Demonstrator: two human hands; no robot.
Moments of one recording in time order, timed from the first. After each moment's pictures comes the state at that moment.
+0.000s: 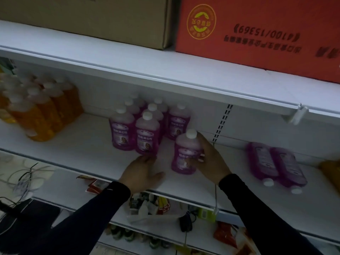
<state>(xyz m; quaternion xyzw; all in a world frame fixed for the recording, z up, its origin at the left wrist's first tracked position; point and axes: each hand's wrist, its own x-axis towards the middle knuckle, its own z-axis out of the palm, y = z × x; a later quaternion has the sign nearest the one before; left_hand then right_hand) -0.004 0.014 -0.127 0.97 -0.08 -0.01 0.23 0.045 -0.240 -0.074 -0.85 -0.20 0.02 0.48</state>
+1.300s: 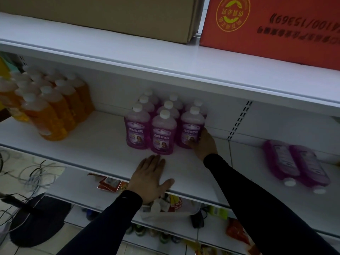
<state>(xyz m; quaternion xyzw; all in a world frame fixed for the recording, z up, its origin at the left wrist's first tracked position) -0.021 0.040 -0.160 0.99 -0.10 0.05 0.08 0.111 -0.159 -0.106 -0.91 -0.06 -0.06 0.41</state>
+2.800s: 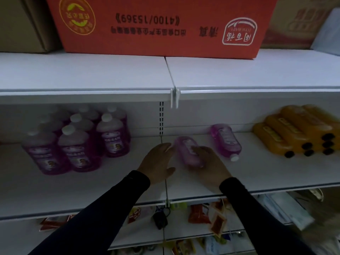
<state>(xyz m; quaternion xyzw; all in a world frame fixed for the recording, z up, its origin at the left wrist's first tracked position) 0.053 -0.189 -0.093 0.93 -0.33 0.01 0.14 -0.004 -0.398 -0.089 -0.94 -0.03 -0.04 0.34</state>
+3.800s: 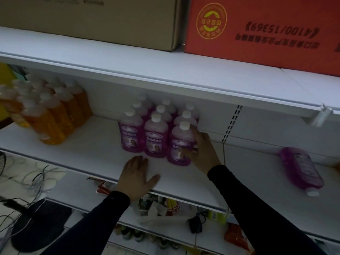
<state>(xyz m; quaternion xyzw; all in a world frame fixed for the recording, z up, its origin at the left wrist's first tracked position) -0.028 0.040 -0.132 0.99 0.00 0.05 0.12 0.074 -0.188 -0.087 -0.87 -0.19 -0.05 0.44</state>
